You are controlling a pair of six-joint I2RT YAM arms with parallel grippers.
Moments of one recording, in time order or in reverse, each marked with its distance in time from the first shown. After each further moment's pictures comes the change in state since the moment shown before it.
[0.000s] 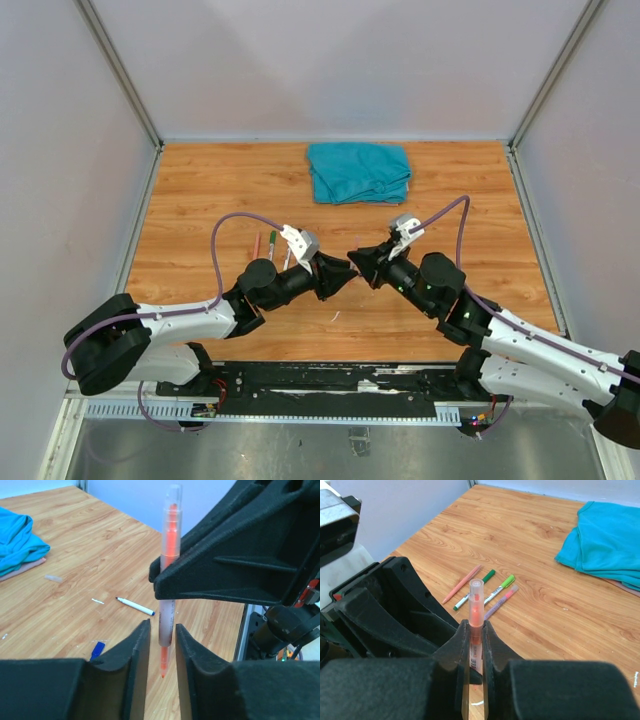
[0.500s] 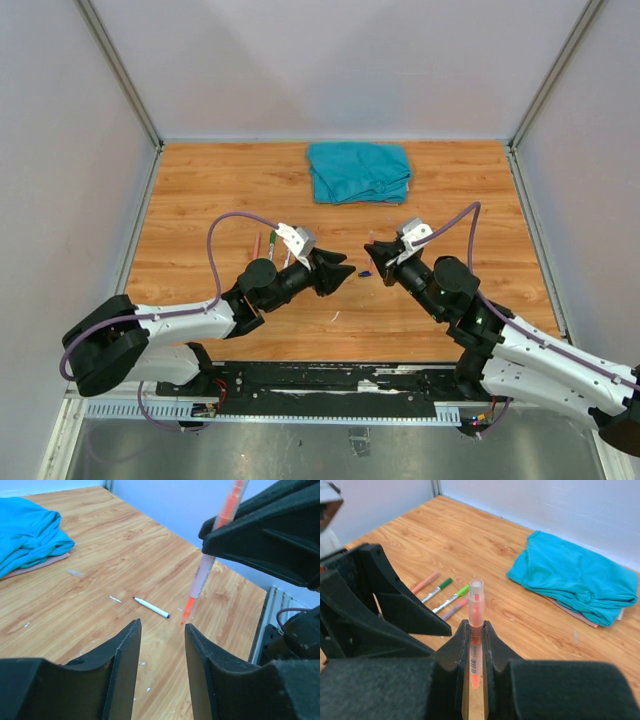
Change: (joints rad) left arm 0.000 -0.006 0.000 -0.018 -0.092 -0.017; right arm 0.000 -0.093 -0.009 -0.034 0.096 -0.237
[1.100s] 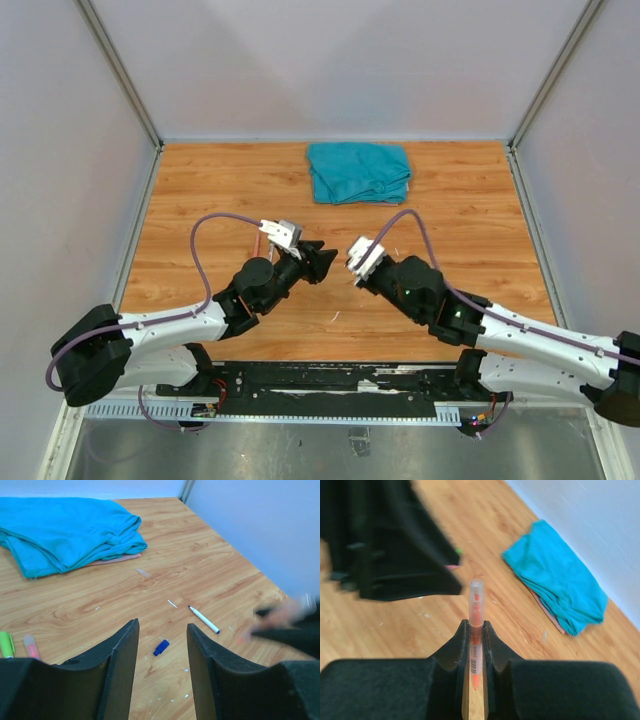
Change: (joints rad) left arm 0.003 -0.089 0.009 -0.152 -0.319 0.008; right arm 0.095 0.149 0.102 -0.158 0.048 -0.294
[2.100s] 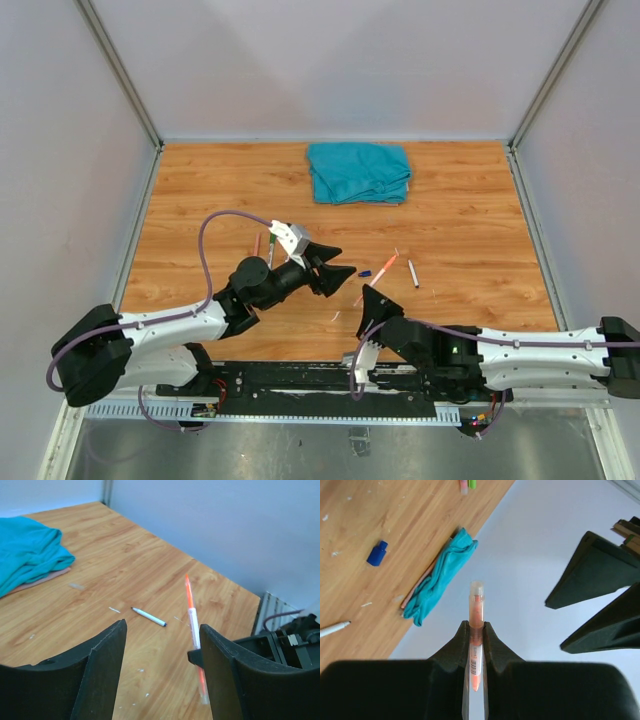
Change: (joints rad) left arm 0.009 -0.020 0.002 0.071 0.293 0.010; right arm 0.350 -0.056 -0.281 -0.109 0.237 -1.374
